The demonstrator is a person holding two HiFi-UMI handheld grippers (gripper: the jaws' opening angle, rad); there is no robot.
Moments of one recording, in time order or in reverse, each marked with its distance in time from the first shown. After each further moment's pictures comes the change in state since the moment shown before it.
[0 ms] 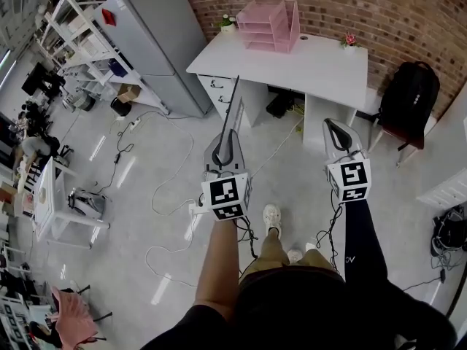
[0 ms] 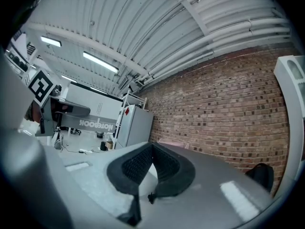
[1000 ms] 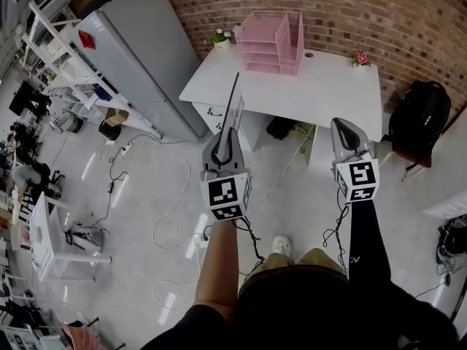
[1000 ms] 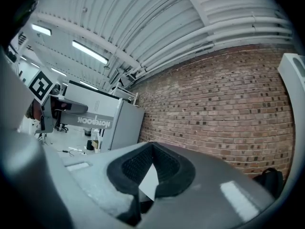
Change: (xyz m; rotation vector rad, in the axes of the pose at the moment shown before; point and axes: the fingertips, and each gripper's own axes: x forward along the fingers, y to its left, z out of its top) left arm 0.223 0.102 0.001 -0.009 -0.040 -0.089; right arm 0.214 -0.053 -0.010 -0.010 0.022 -0.102
